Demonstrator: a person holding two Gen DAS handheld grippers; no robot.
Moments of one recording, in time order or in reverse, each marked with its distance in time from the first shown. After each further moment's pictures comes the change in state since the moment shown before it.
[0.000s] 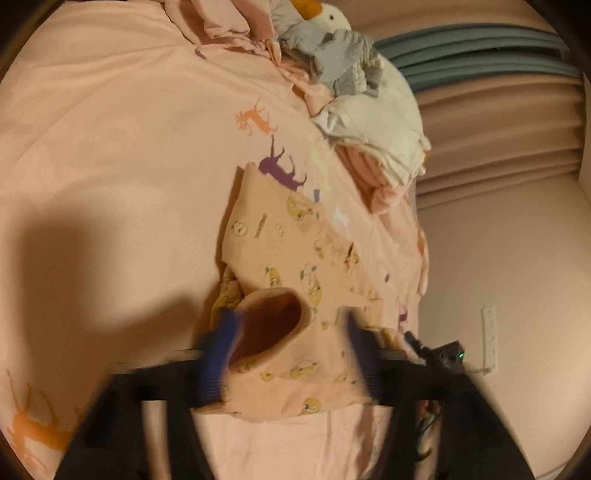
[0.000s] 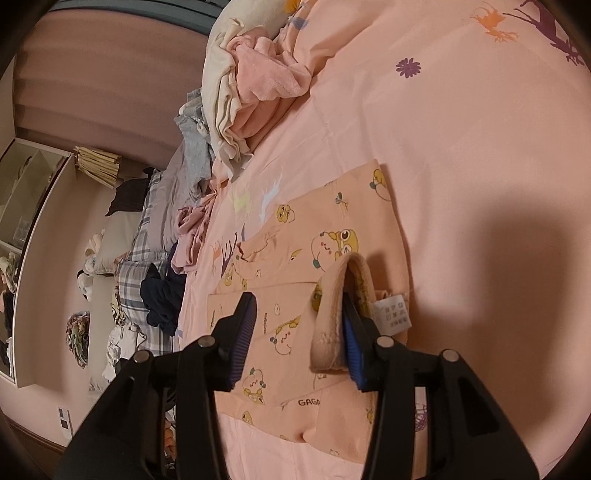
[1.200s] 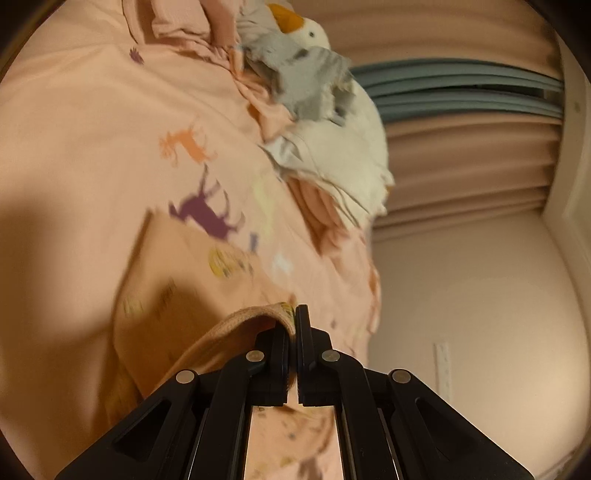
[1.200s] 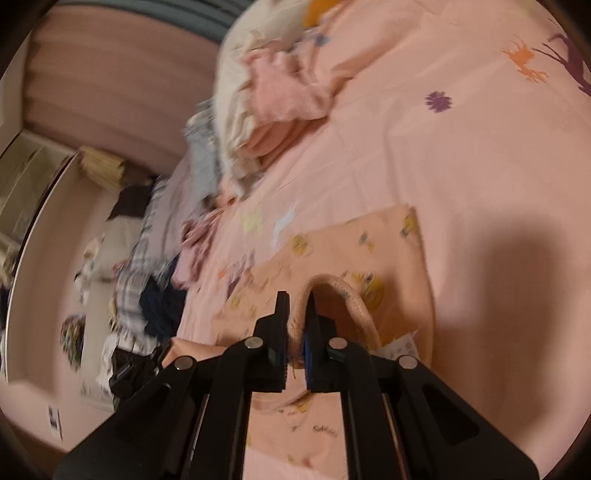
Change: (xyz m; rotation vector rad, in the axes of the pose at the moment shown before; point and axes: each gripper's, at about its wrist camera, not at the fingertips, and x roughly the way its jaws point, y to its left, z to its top) left arm 0.051 -0.021 0.054 -0.078 -0.085 -0.179; right arm 0.016 0.013 0.029 -0.020 -0.075 -0.034
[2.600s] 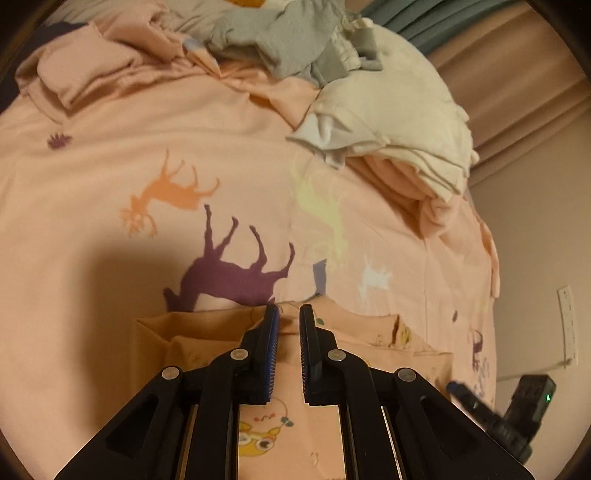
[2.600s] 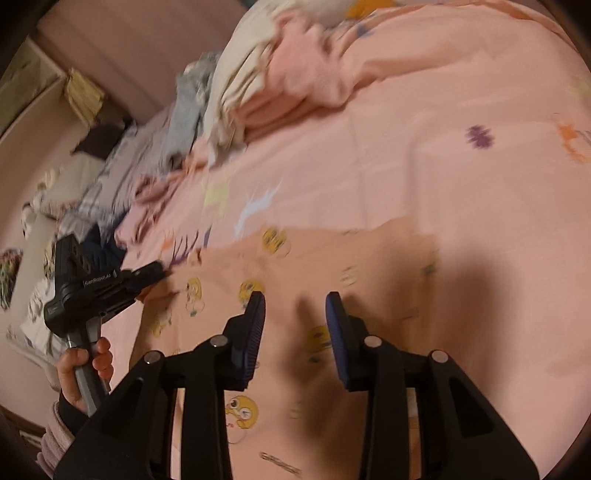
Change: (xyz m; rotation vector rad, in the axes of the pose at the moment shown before) left arm 0.079 -0.033 0.028 0.331 0.087 0.447; right arm 0.039 0.025 0.007 -0.288 0.020 -0.196
